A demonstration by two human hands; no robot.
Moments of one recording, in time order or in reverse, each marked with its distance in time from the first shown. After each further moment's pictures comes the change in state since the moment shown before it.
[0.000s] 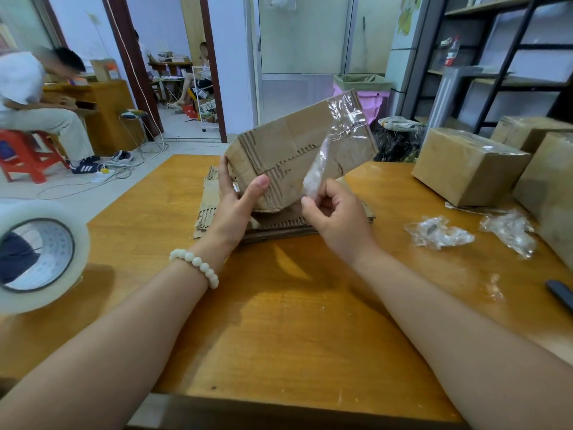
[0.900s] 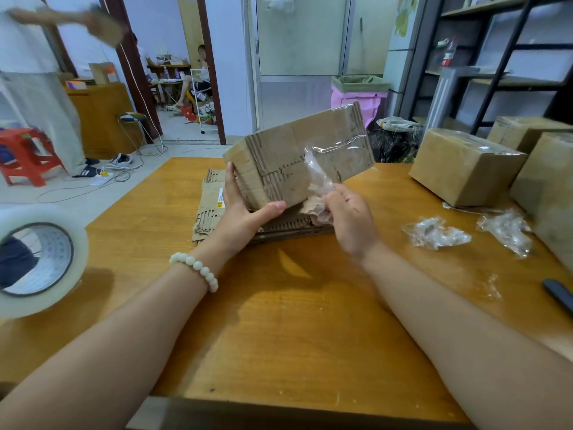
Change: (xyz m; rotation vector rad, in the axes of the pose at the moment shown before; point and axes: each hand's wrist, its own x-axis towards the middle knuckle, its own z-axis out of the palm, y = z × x) left_hand -0.004 -0.002 0.002 0.175 -0.078 -0.059; right_hand 0.001 -0.001 -0.008 0.256 -0.020 0.247
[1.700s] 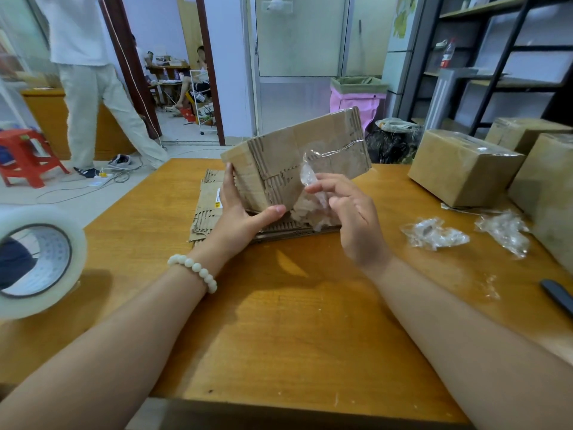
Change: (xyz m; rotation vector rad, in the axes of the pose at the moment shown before) left_hand -0.001 -0.002 0.000 0.076 0.022 0.007; right_hand -0.009 -0.005 -0.006 -0.048 0.016 -0.293
